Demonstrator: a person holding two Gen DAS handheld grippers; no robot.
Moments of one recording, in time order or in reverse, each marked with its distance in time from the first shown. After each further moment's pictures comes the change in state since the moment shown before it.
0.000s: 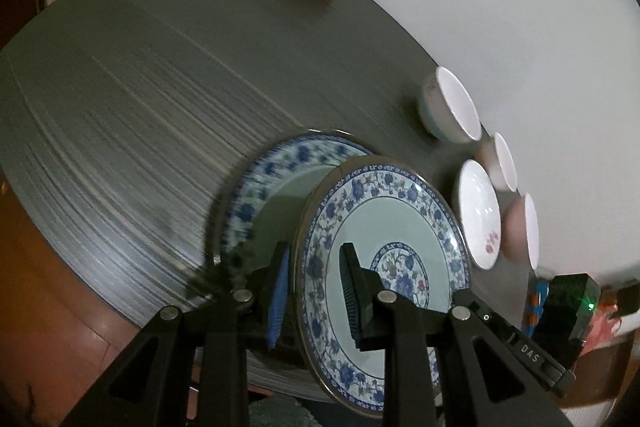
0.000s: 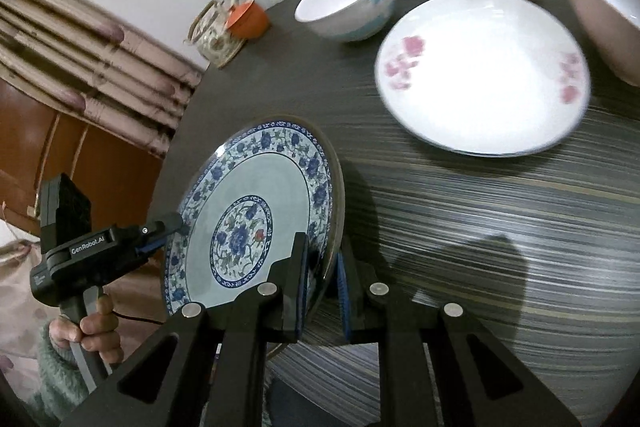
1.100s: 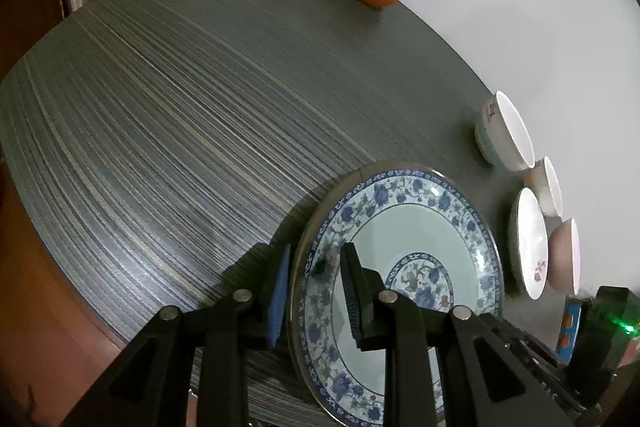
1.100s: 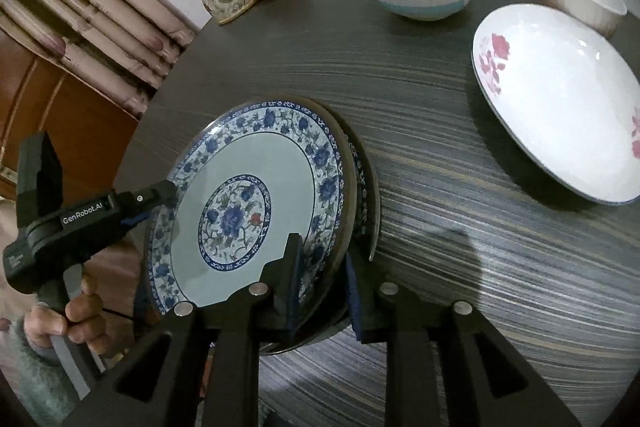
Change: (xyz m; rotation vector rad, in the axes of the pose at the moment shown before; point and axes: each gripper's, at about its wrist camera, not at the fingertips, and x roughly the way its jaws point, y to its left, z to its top) left arm 0.026 0.028 0.017 -0.004 -0.064 0.113; right arm 0.058 0.048 -0.001 -0.140 0.055 -0.143
